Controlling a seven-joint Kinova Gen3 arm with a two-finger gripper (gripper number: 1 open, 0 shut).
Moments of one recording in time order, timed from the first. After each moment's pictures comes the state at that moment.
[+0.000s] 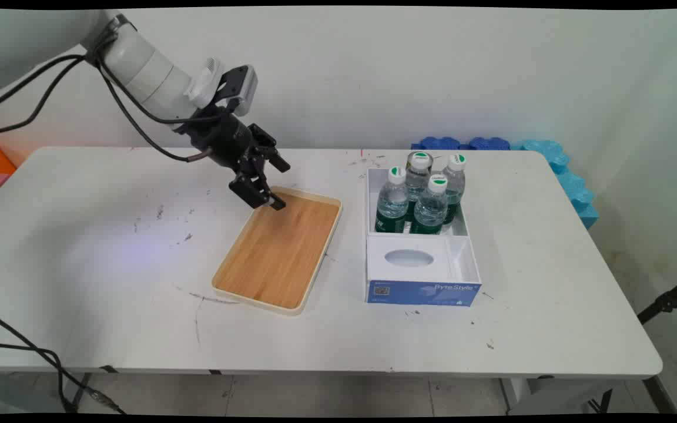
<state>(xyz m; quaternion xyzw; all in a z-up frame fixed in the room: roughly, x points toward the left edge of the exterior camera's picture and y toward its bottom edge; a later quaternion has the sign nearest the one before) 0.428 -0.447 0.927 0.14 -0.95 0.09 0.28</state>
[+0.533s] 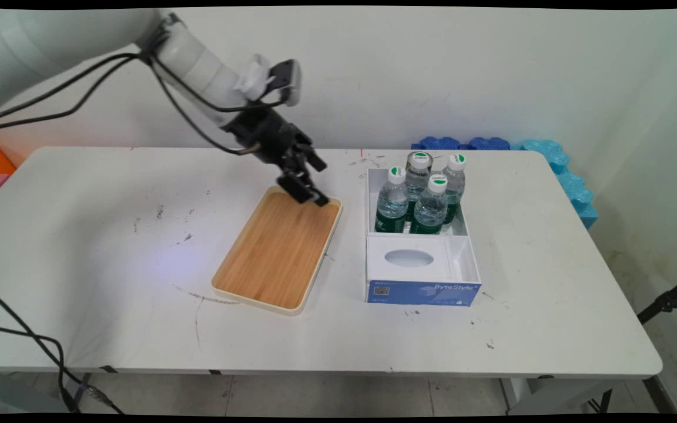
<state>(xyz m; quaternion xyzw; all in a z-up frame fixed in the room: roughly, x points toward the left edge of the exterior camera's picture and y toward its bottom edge) 0.366 -0.479 0.924 0.18 -0.94 0.07 0.30</state>
